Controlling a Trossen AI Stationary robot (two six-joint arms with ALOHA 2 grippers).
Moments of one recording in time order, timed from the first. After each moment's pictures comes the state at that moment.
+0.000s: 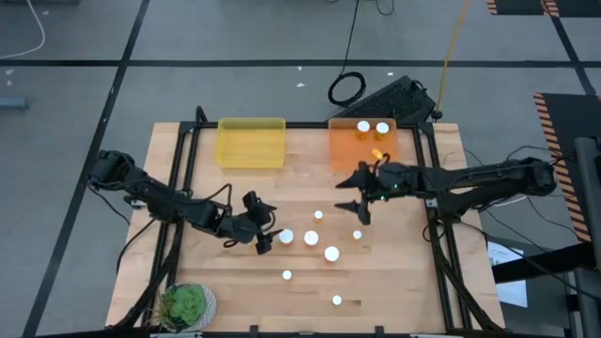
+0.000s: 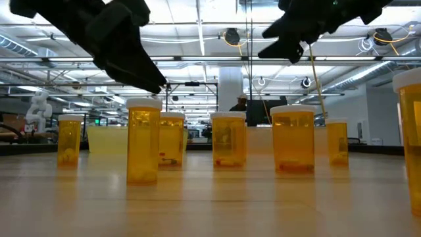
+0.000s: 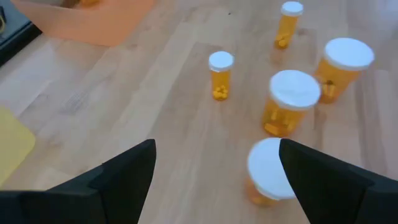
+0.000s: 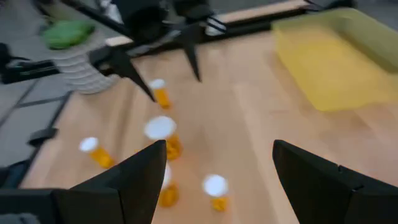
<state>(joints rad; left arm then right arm) -0.36 1.42 0.72 -0.03 -0.54 -0.39 -0.01 1.10 0.67 0.01 -0.02 0.20</state>
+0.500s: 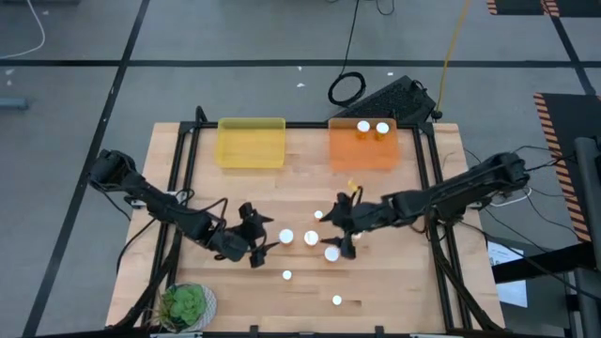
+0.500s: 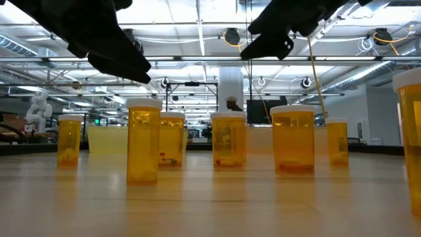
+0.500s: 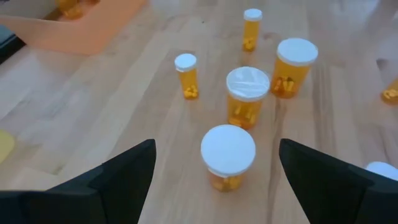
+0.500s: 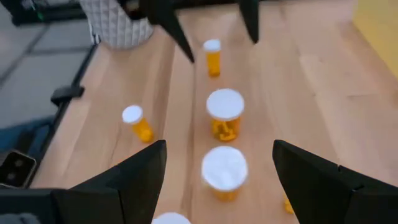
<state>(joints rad) -0.50 1.42 0.72 -0.02 -0.63 -0.45 0.27 1.42 0.86 -0.03 0.13 0.25</state>
